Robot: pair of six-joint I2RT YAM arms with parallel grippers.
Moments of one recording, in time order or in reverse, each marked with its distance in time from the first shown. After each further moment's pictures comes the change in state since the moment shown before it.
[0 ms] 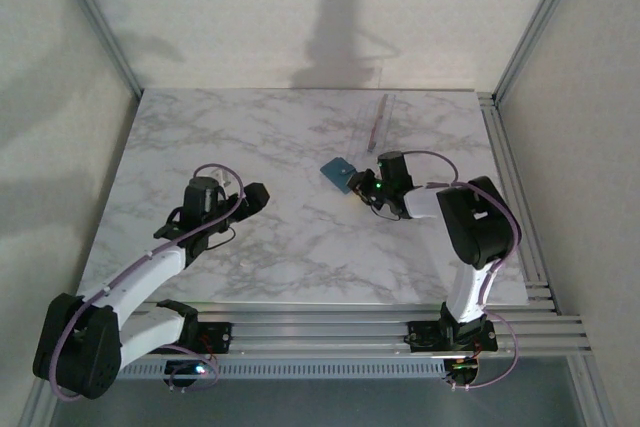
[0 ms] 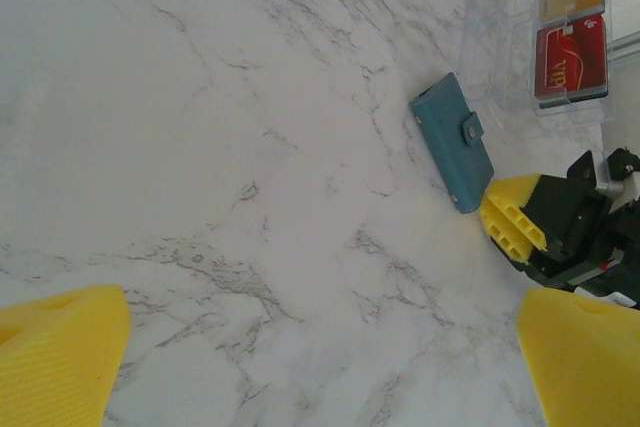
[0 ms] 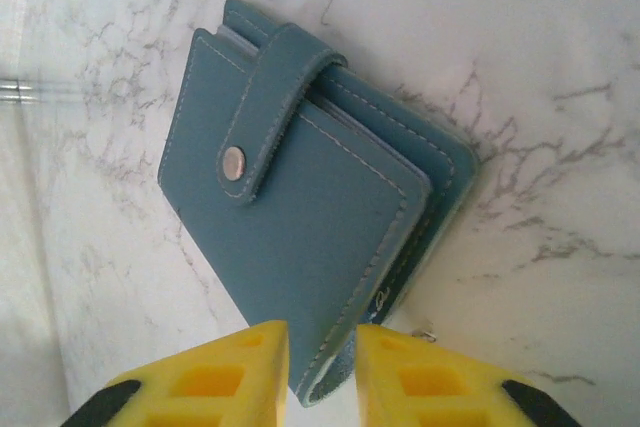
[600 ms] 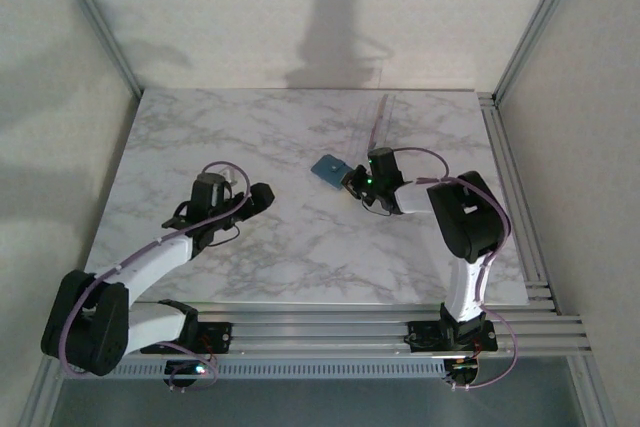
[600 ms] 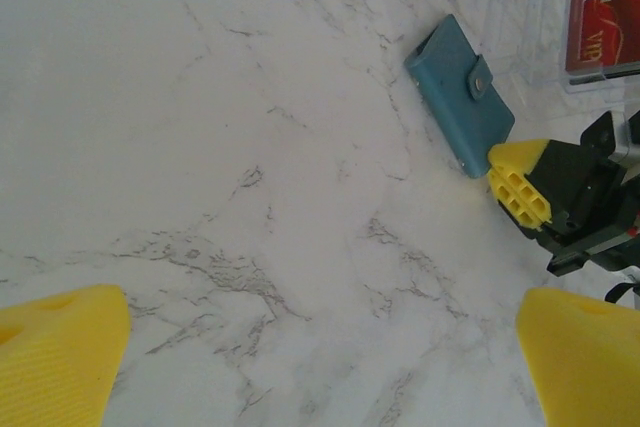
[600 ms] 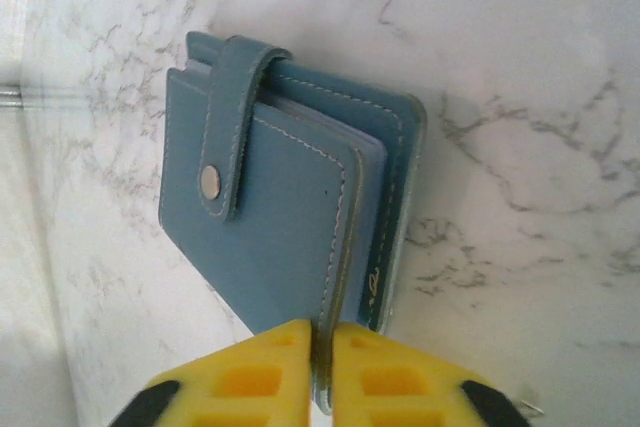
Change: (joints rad) left arm -0.002 0.129 0.037 0.020 0.041 0.000; right arm 0.037 0.074 0.082 0.010 0.032 0.061
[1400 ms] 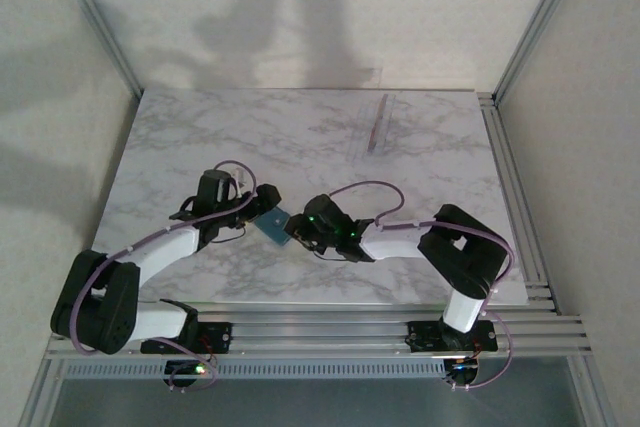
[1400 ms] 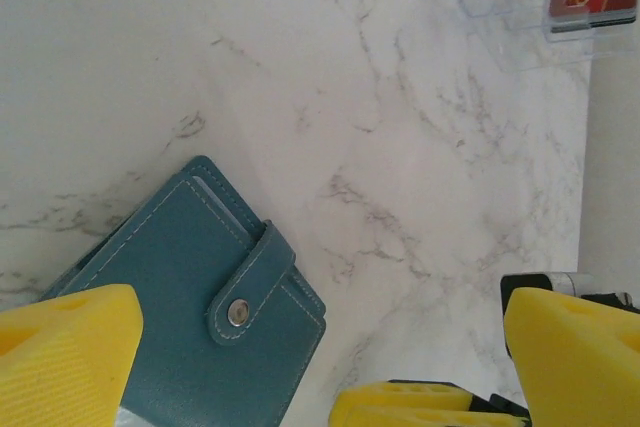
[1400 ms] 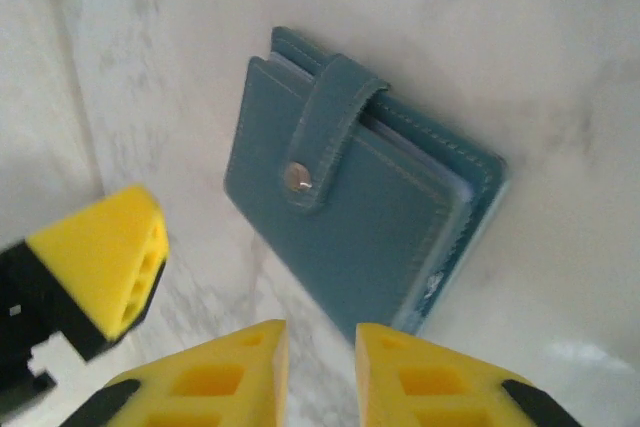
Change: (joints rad) left arm 0.000 0.097 0.023 0.023 0.142 -0.055; right arm 0.536 -0.169 -0.082 -0.074 0.231 0.301
